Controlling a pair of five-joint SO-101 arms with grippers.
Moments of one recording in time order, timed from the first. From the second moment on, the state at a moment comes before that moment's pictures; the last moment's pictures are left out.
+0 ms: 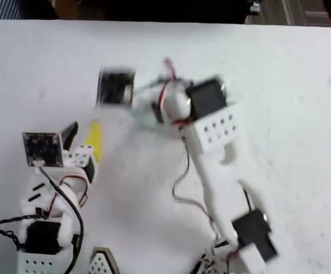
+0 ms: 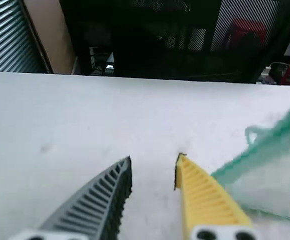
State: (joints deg) left arm -2.2 -94.1 75.8 46.0 6.7; right arm -31.6 -7.9 -18.5 97.6 65.0
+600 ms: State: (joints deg) left arm 8.3 -94.1 78.4 45.5 3.8; right arm -36.9 -48.5 32.1 83.3 87.0
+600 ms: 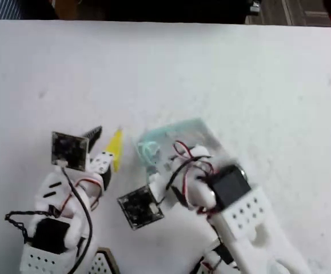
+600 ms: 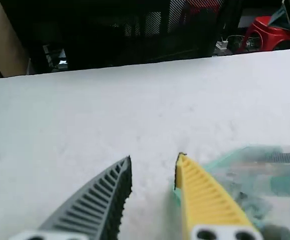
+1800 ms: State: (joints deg) left arm 24.6 -95.1 79.0 51.9 -9.2; right arm -45.3 -78.3 58.3 60.2 90.0
